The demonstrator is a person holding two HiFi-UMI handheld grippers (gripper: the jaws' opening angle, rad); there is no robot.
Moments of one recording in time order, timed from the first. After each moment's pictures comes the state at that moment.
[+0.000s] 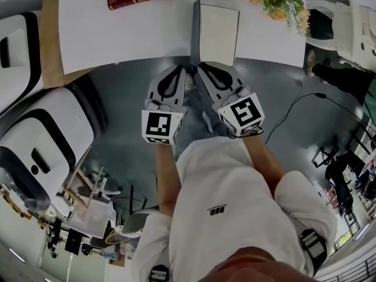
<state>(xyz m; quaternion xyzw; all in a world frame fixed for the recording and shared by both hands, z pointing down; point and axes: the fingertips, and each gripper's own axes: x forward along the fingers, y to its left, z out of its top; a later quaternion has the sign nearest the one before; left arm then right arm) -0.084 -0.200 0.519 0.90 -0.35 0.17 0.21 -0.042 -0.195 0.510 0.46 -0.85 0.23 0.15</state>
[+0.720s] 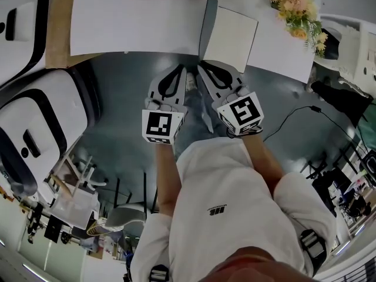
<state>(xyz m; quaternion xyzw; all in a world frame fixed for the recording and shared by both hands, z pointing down) -0.129 -0.210 0.519 0.87 -0.41 0.15 0.22 -0.089 -0.212 0.517 0.41 -0.87 0.22 0.16</state>
